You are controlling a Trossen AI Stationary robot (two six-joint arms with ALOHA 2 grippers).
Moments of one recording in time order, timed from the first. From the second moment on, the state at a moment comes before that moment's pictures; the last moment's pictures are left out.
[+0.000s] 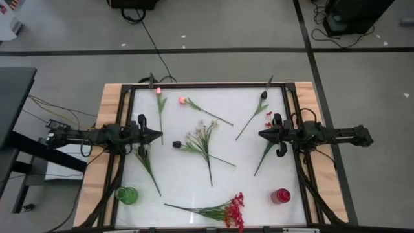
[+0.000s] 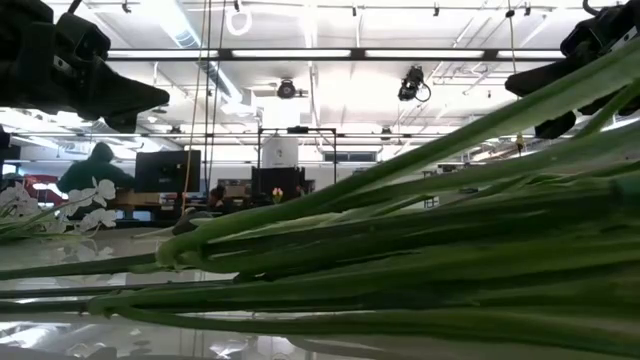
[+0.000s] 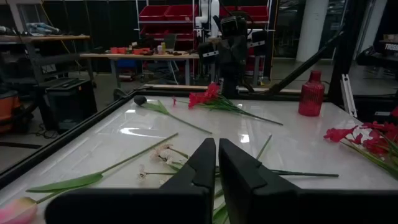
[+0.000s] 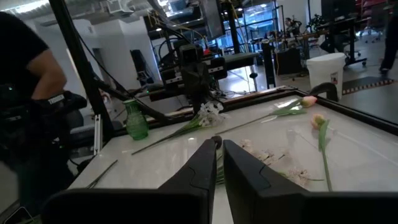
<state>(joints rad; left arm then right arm) -0.08 0.04 0.01 0.04 -0.21 -0.01 0.04 0.01 0.01 0.05 0.10 0.24</state>
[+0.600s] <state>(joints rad) -0.07 0.04 0.01 0.10 -0.22 0.25 0.04 0.01 0.01 0.05 0.10 0.24</state>
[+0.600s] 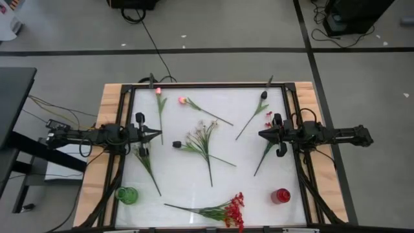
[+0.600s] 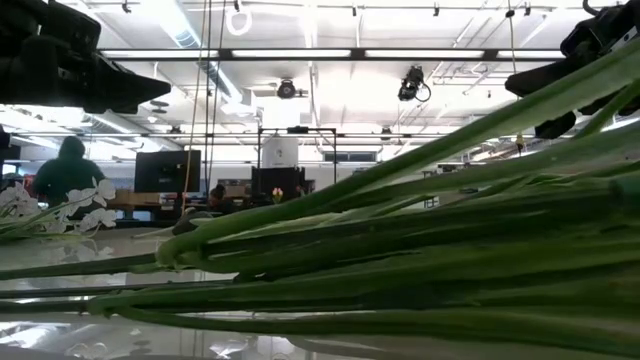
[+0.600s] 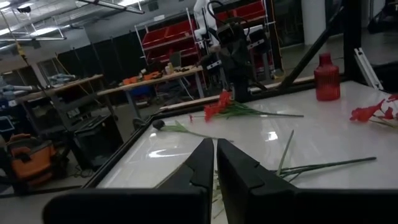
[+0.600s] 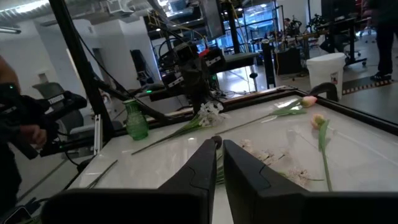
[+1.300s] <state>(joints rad) -0.08 0.04 0.01 0.11 -0.33 -0.39 0.04 0.01 0.01 0.05 0.12 0.24</state>
